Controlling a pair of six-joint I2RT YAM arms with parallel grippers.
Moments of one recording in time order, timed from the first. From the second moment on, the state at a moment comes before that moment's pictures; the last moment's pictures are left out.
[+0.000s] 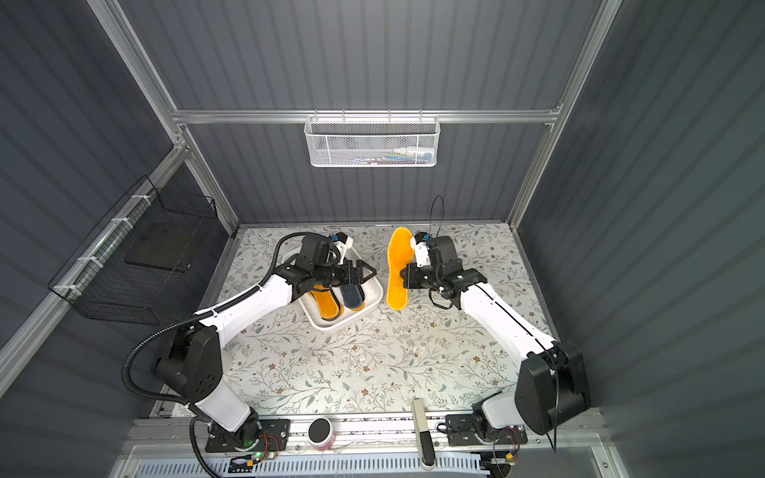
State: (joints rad) left arm -0.56 1.66 1.25 -0.22 0.45 -0.51; right arm 0.43 1.44 1.14 -0.40 -0.34 0.35
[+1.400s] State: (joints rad) left arm -0.55 1.61 1.15 -0.04 0.51 -0.57; right arm 0.55 1.56 1.23 -0.41 -0.38 0.35
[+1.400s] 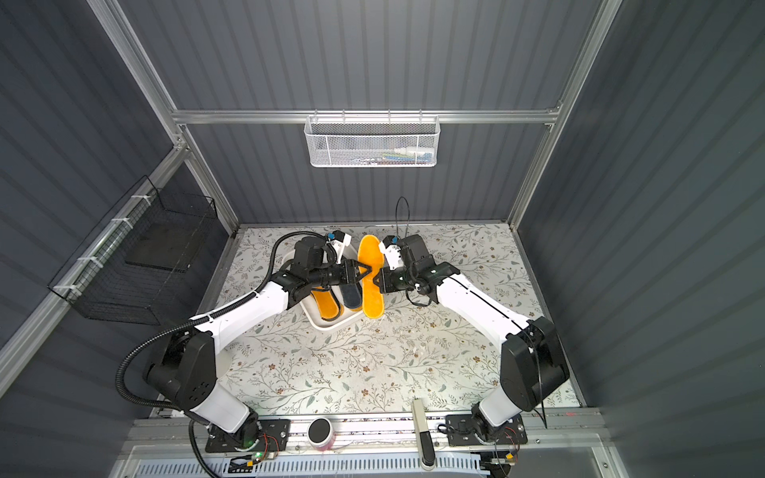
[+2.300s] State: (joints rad) left arm -0.50 1.47 0.92 0.09 0.34 -0.73; right arm 0.55 1.50 1.23 -0.40 -0.28 0.37
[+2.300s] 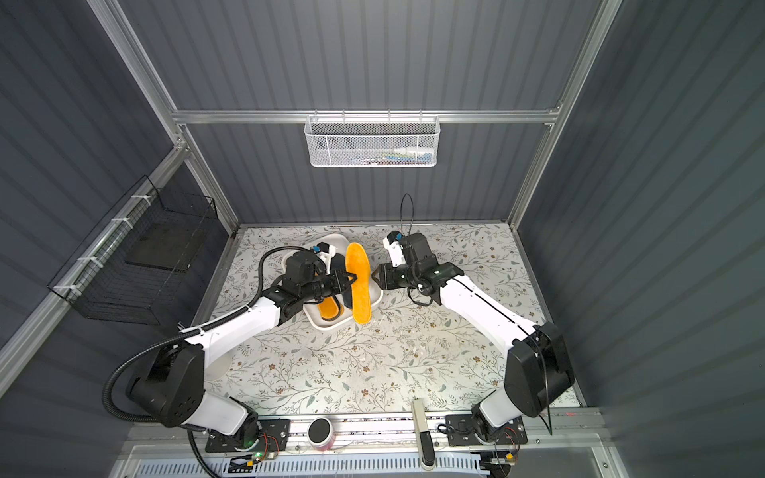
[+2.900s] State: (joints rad) left arm -0.31 1.69 1.04 0.15 0.31 -1.07; right arm 0.55 1.35 1.12 -0.37 -0.23 0.39
